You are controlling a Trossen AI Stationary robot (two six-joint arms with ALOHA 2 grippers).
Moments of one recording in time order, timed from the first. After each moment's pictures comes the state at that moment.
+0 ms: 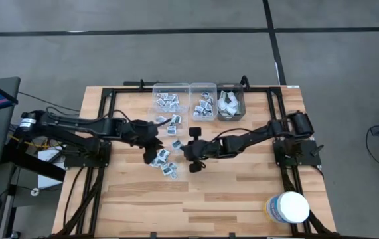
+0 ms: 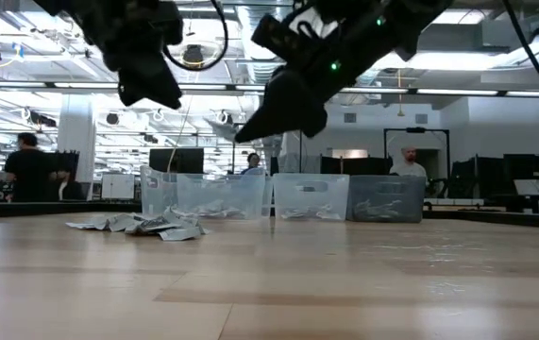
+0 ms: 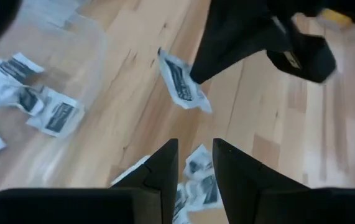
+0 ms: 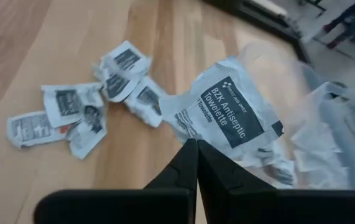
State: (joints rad) left arm -0.06 0.96 0.76 -0.40 -0.05 -0.38; right arm 0.16 1.85 1.11 0.12 0.38 -0.26
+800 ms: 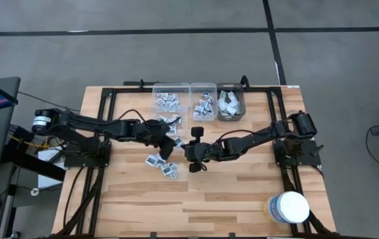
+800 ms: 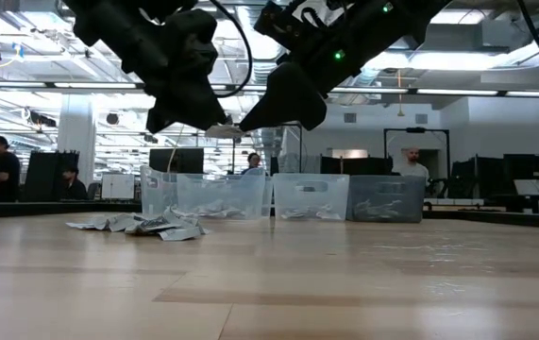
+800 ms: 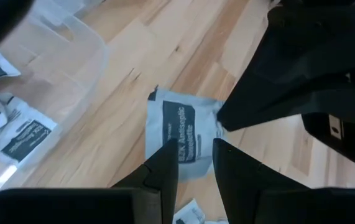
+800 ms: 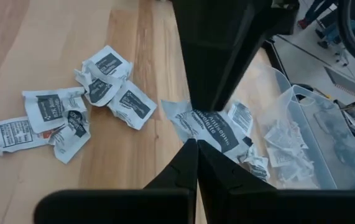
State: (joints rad) left arm -0.01 1.18 0.76 -0.12 -0.05 -0.56; right arm 0.20 1.83 1.11 0.11 0.50 -0.27
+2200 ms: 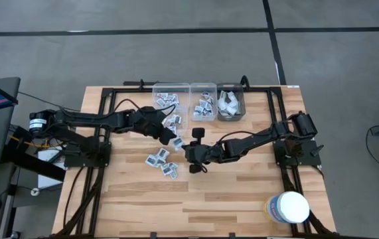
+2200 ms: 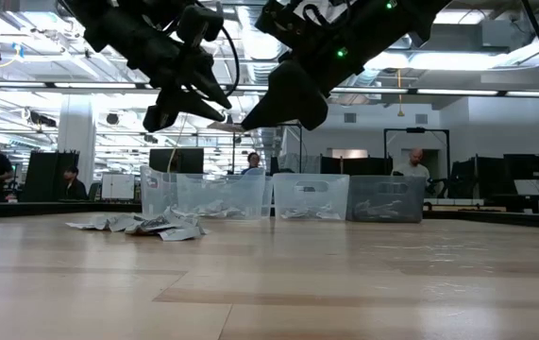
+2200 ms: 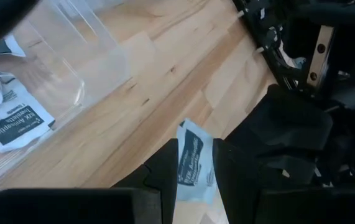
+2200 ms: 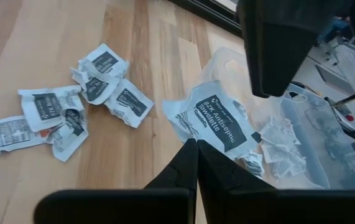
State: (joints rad) left arm 0.14 1.13 0.76 -0.10 0.13 -0.79; right arm 0.21 1.83 1.11 0.10 0.55 -0.26
